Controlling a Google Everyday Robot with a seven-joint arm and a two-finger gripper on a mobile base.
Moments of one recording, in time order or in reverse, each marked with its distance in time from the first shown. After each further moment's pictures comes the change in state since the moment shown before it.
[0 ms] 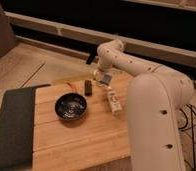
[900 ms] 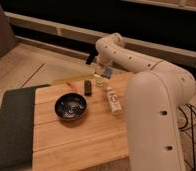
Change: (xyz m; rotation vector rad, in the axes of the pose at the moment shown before) arm -0.041 -0.052 -0.015 0.142 -0.057 -0.121
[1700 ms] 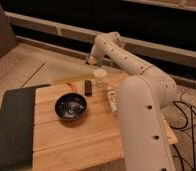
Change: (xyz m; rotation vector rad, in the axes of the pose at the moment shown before) arm -0.051 -0.016 0.032 0.005 -0.283 -0.003
